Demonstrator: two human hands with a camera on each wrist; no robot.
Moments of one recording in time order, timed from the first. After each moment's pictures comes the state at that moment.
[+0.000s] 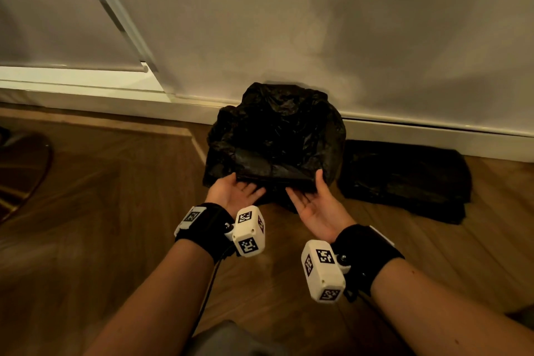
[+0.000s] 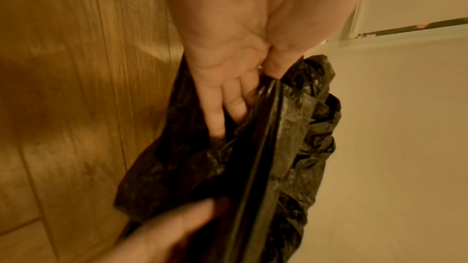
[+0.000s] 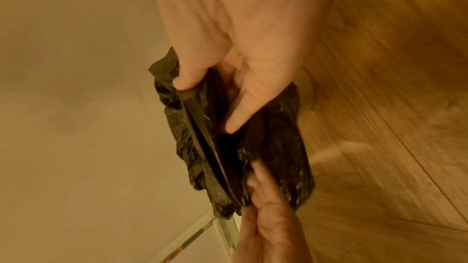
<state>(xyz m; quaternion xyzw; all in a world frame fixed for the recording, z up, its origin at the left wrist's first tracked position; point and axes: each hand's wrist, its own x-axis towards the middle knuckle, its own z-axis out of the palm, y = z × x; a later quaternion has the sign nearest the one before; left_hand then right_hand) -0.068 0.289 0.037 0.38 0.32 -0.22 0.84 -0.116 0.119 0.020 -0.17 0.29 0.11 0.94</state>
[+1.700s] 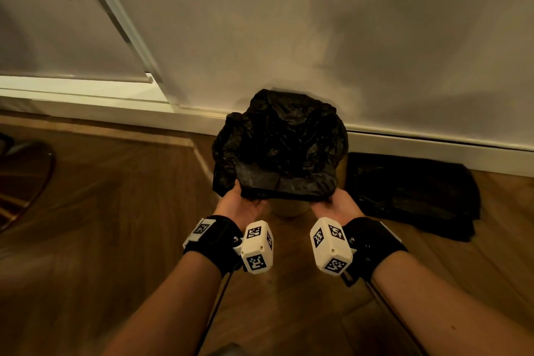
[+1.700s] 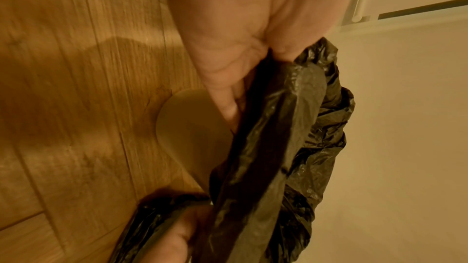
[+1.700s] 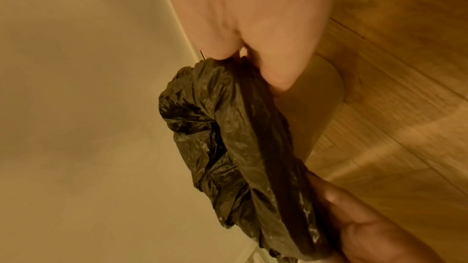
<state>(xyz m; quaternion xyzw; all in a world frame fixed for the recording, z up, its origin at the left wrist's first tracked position) -0.059 0.276 0.036 0.37 0.35 -0.19 0.84 -0.071 0.099 0.013 -0.19 0.40 0.09 0.89</state>
